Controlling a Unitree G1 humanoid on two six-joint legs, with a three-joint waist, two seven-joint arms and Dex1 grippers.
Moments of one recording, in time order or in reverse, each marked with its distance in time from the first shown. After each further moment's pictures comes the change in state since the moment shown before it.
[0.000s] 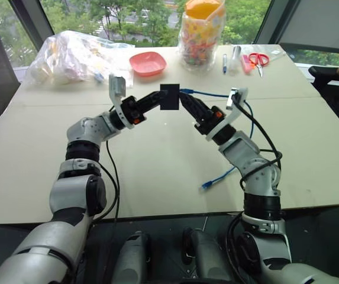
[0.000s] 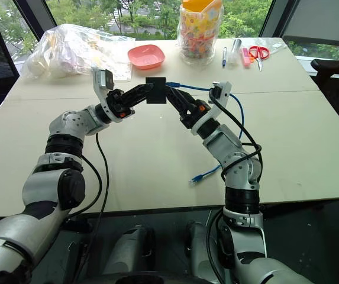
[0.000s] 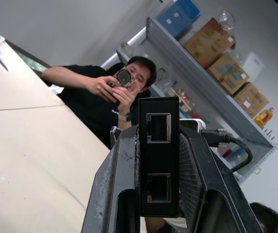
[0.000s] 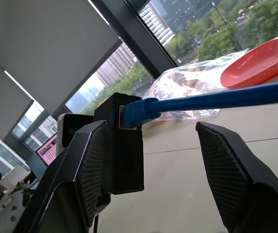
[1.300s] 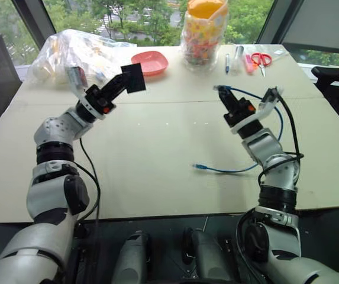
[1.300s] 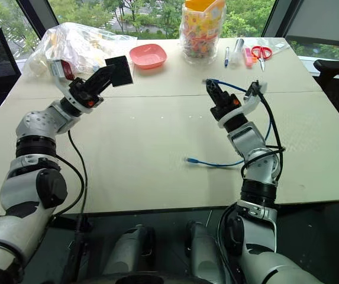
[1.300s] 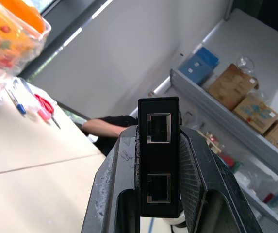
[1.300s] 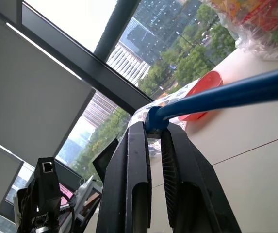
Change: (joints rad) left arm 0.030 0.122 0.122 -0.018 -0.099 -0.052 0.095; right arm -0.058 -0.082 -0.205 0.190 0.145 -0.020 -0.034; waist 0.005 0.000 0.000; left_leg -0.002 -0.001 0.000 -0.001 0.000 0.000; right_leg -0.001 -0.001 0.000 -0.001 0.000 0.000
